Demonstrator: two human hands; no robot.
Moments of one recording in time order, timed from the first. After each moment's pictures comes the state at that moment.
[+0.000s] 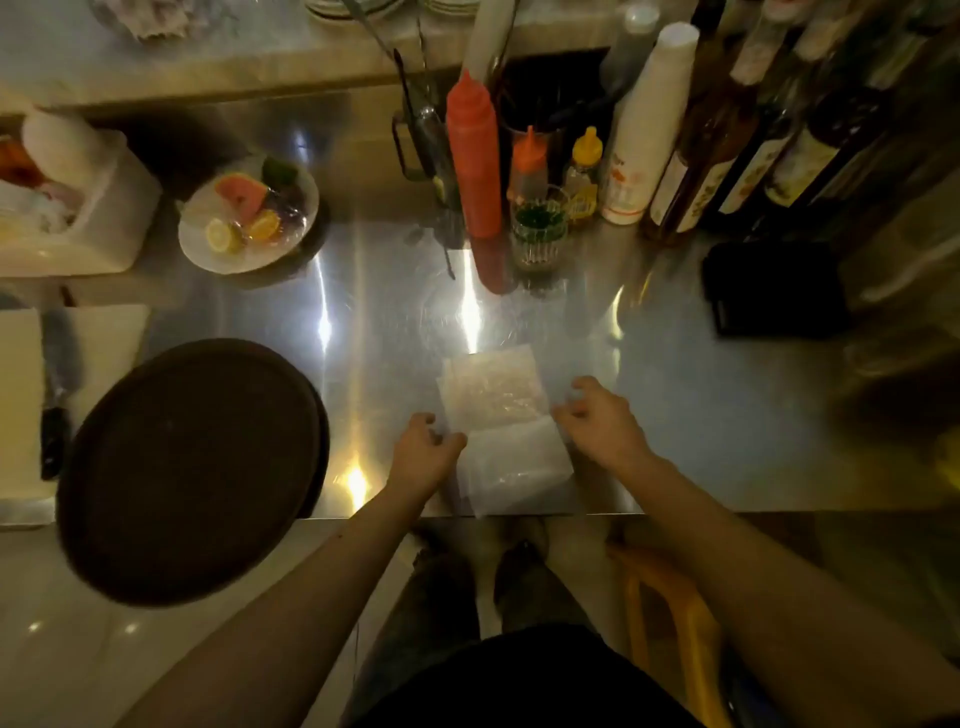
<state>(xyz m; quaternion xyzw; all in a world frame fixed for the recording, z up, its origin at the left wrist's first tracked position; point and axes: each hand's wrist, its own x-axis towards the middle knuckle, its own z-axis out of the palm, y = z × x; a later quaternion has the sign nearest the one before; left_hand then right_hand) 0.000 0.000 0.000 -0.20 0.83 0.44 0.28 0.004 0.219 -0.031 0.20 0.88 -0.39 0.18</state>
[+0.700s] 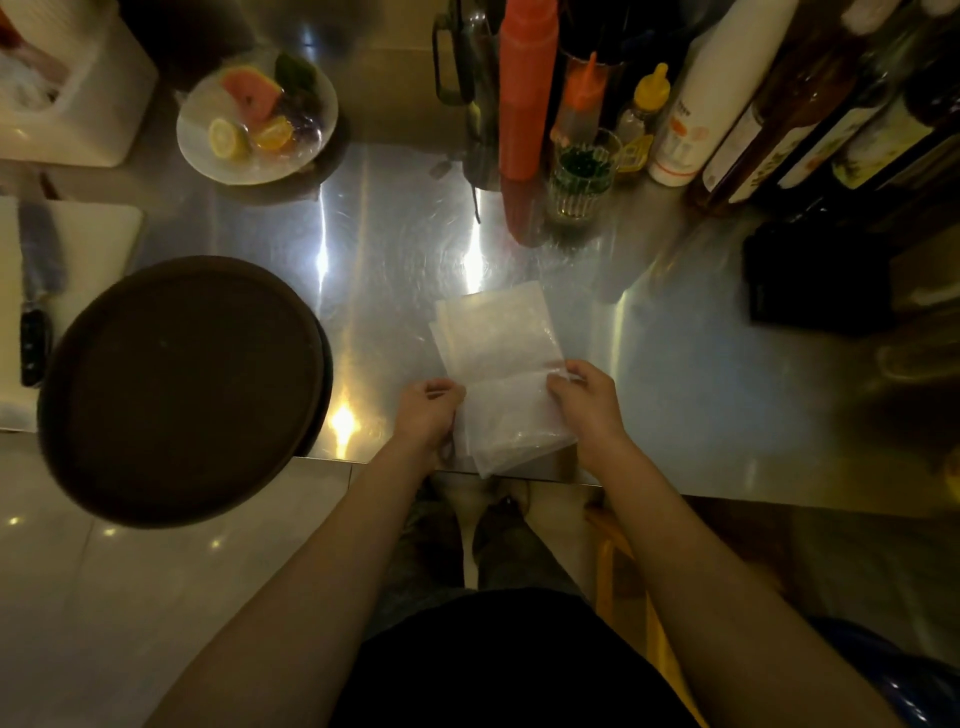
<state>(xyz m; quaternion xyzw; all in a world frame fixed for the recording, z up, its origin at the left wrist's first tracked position) -0.003 -0.002 -0.020 -0.36 0.70 0.57 0.23 0.007 0.170 -0.018 0.34 0.69 -0.62 0.15</state>
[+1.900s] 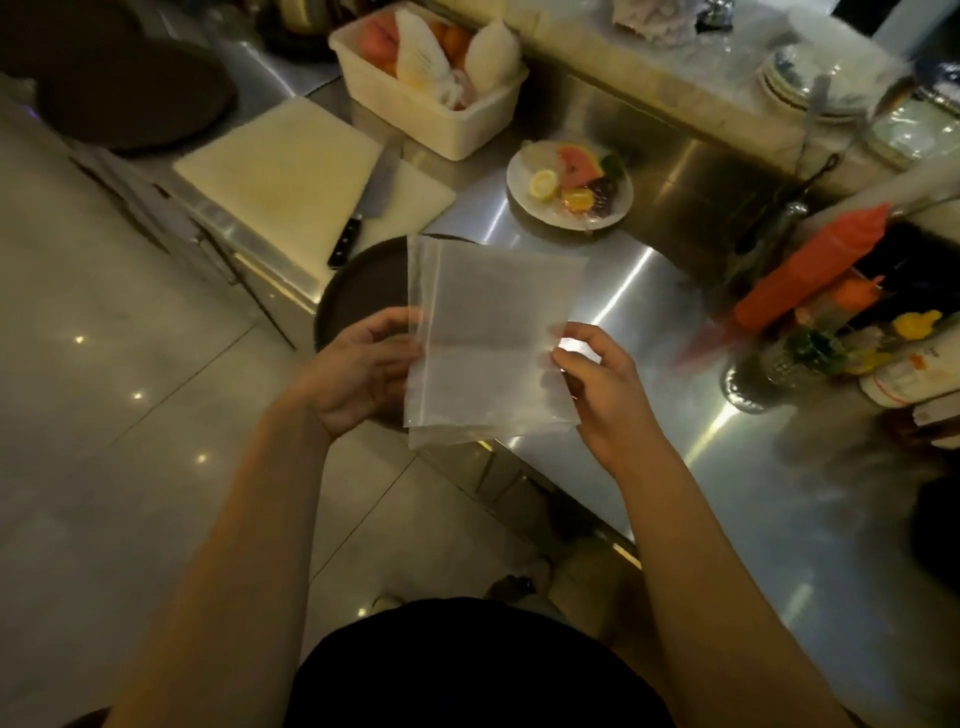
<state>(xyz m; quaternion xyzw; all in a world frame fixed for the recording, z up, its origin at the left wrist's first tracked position) 0.113 -0.274 0.116 -0.23 0.55 0.80 0.05 0.019 -0.049 0.114 0.01 0.67 -0.69 0.26</state>
